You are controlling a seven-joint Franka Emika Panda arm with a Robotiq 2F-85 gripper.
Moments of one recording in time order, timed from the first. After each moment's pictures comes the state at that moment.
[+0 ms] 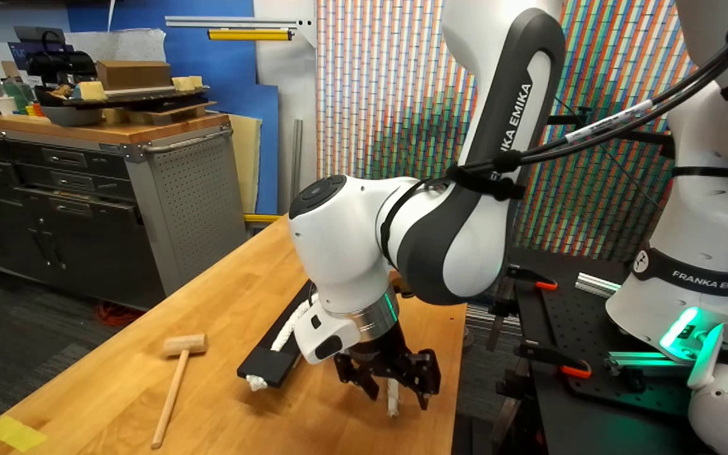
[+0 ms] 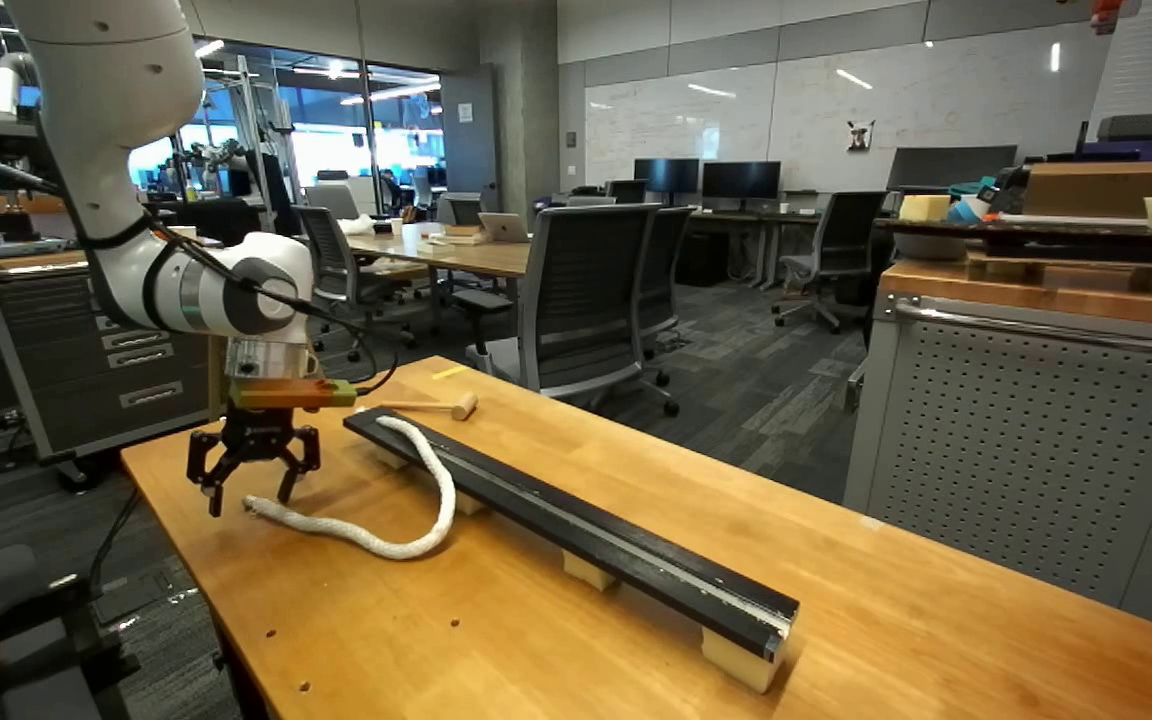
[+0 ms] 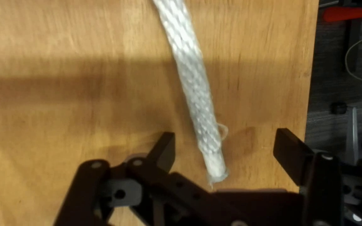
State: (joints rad) arm 0.21 0.62 0.30 -2.17 -0.22 2.43 -0.88
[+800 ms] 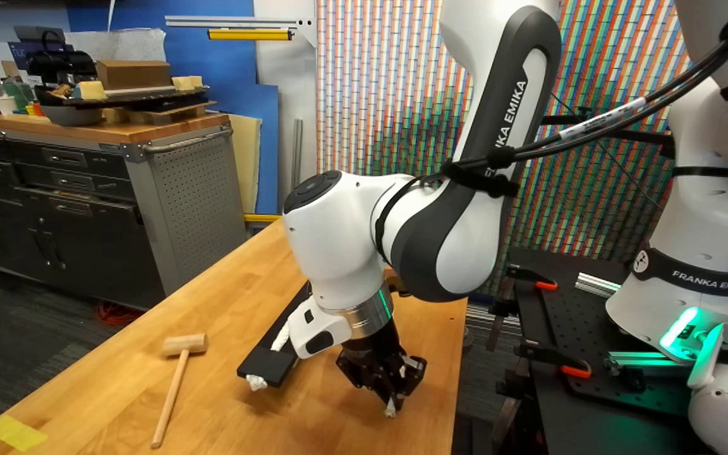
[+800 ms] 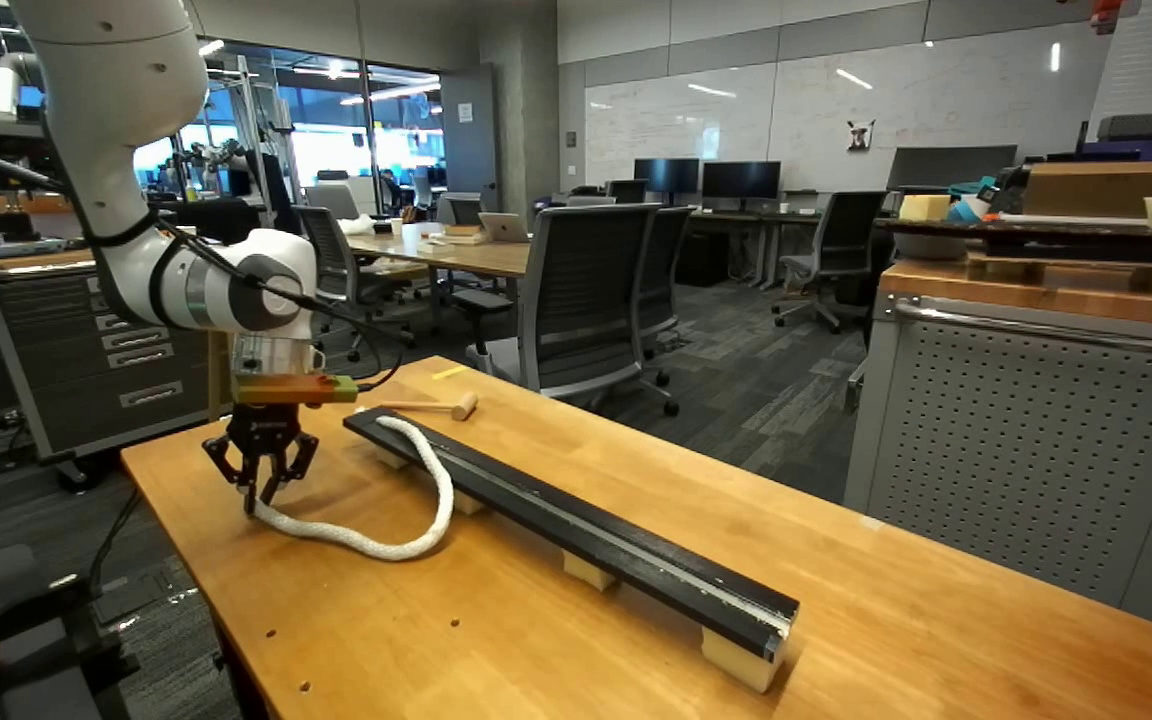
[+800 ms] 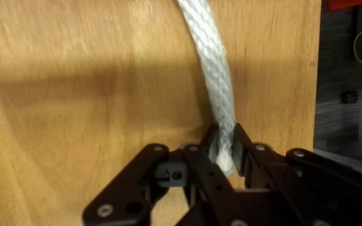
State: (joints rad) arm 0.21 0.63 0.30 -2.15 -0.23 2.43 -0.82
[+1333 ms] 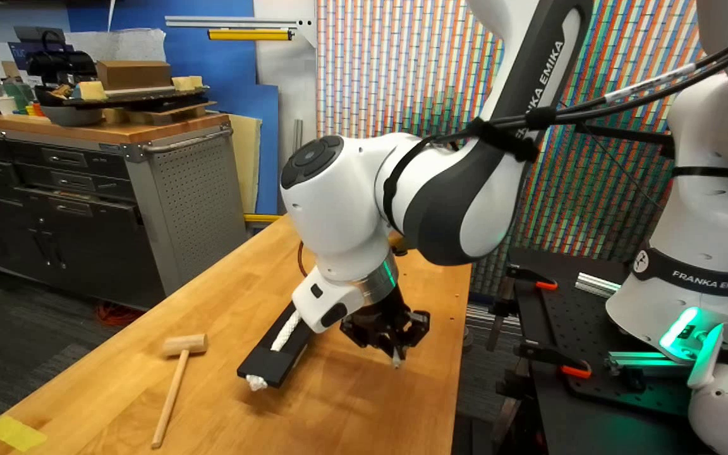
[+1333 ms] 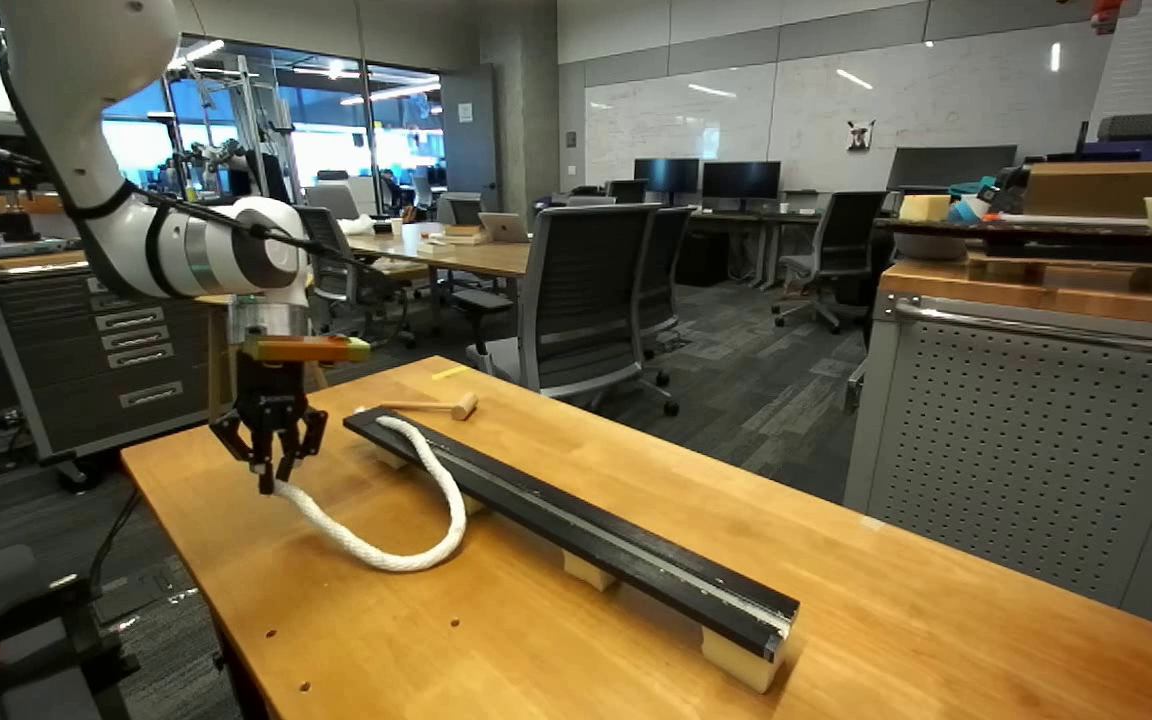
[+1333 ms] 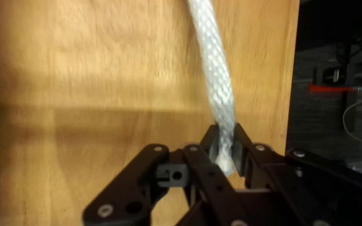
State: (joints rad) arm 0.22 0.51 0.28 -2.18 -0.39 2.27 -0.88
